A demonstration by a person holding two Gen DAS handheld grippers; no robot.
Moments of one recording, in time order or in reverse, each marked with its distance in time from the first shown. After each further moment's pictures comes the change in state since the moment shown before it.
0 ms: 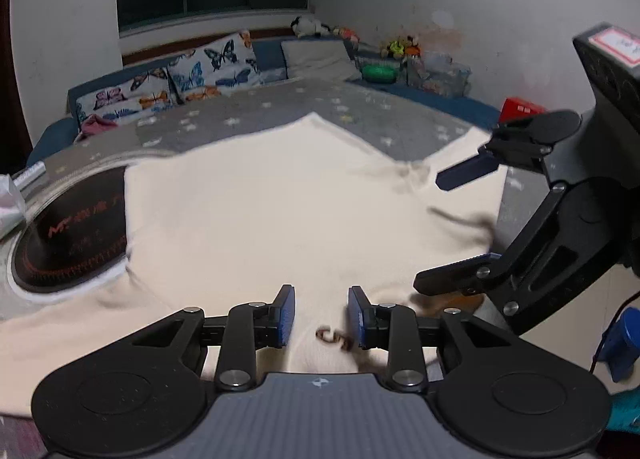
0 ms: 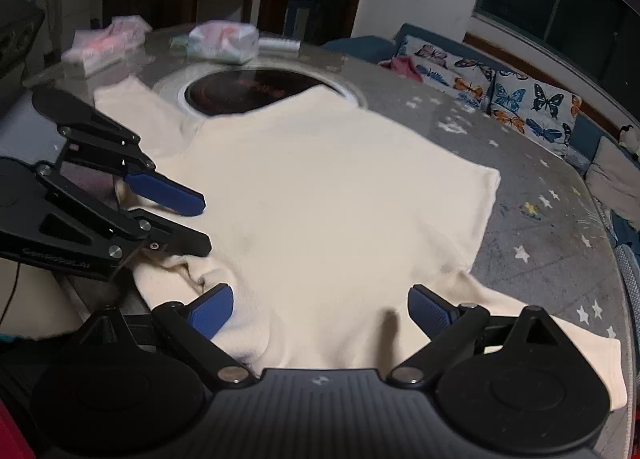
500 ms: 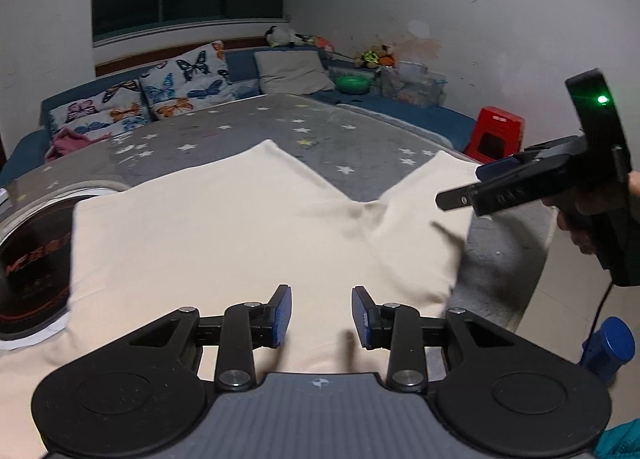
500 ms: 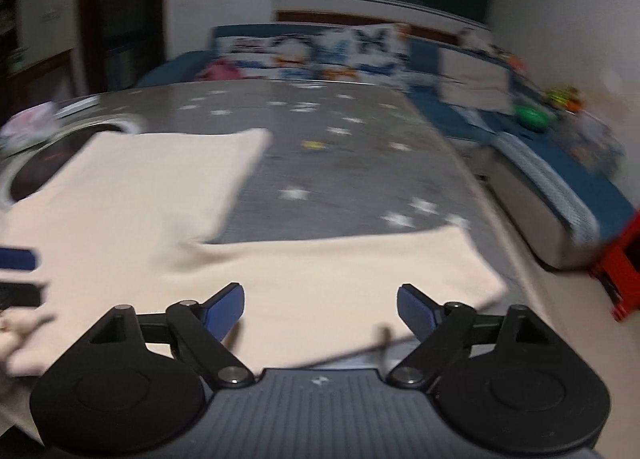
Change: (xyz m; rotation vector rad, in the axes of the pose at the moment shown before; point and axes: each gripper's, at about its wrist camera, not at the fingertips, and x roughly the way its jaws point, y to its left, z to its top) left arm 0.028 -0.031 0.031 0.021 -0.008 -0.085; right arm -0.022 -0.130 -0.053 0.457 0.002 -0.357
